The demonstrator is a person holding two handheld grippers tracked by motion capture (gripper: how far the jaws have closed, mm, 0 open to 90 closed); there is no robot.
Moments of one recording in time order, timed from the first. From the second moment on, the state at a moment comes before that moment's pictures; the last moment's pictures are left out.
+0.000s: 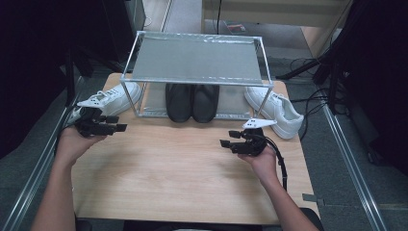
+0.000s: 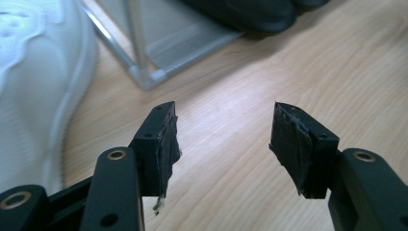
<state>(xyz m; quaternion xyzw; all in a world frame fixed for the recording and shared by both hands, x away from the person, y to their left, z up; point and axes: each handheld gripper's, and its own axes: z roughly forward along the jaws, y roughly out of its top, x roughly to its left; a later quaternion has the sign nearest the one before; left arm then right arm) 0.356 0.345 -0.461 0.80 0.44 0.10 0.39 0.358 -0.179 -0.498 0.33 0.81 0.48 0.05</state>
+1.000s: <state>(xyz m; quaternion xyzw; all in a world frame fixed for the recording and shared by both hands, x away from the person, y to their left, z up) 0.416 0.409 -0.453 0.77 0.51 0.11 0.38 0.350 -0.192 -0.504 0.35 0.81 0.47 0.05</state>
